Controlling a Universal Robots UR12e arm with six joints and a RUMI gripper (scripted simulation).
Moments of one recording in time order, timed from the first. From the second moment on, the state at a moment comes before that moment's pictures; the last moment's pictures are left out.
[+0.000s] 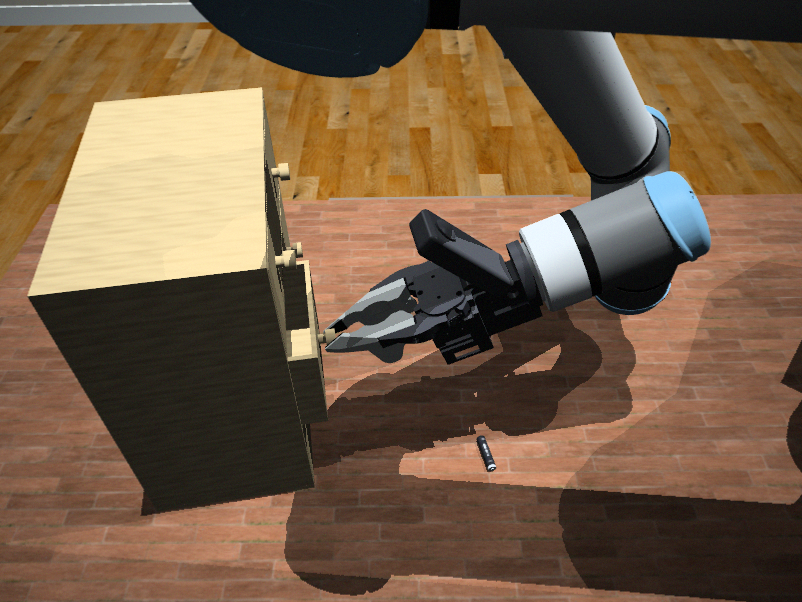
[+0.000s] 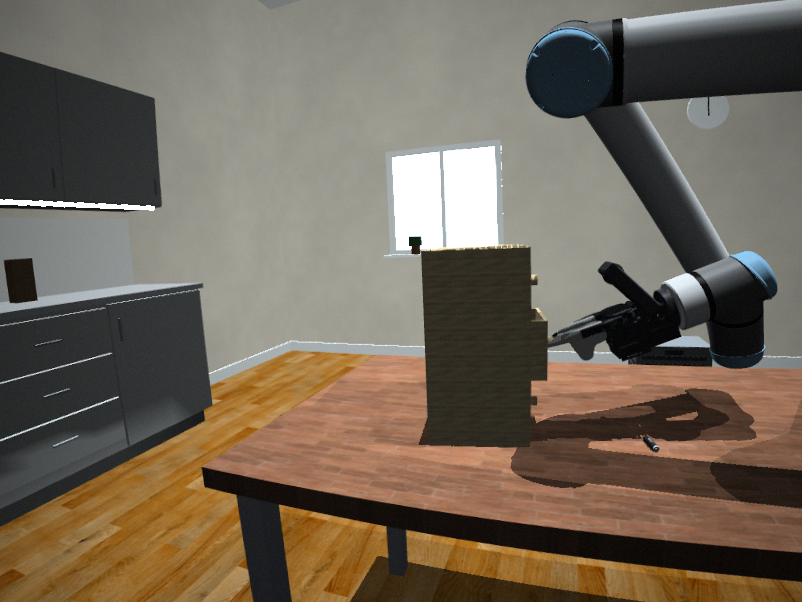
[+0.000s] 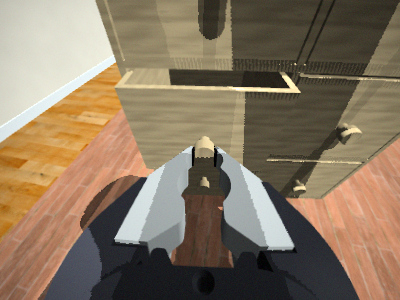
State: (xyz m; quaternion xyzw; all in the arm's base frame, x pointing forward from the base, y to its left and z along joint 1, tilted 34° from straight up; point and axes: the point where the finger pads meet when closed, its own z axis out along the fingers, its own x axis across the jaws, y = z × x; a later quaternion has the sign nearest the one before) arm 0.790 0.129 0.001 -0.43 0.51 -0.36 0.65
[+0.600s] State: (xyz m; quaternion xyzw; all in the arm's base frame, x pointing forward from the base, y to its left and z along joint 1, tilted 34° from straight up) arm 0.800 0.129 0.005 -0.43 0.51 -0.36 0.65
